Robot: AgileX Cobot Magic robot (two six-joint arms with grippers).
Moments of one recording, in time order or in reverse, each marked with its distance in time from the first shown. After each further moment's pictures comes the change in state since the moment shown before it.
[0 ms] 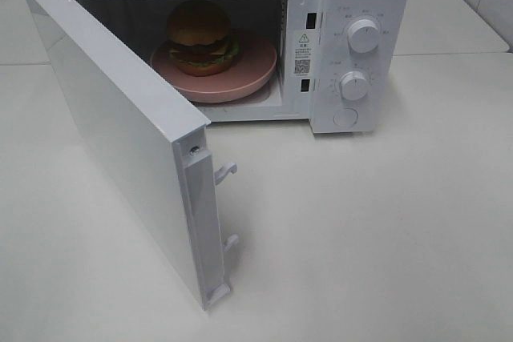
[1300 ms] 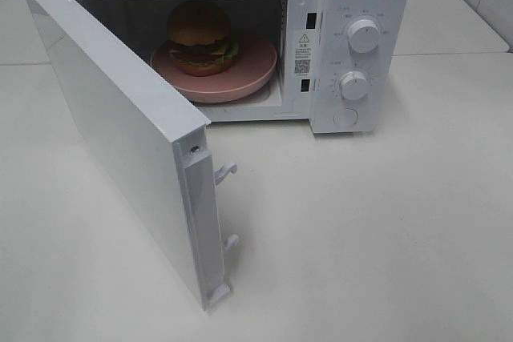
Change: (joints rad) left arm 0.000 0.000 -0.021 -0.011 -0.121 0.000; right arm 0.000 0.000 0.000 0.003 0.000 0.000
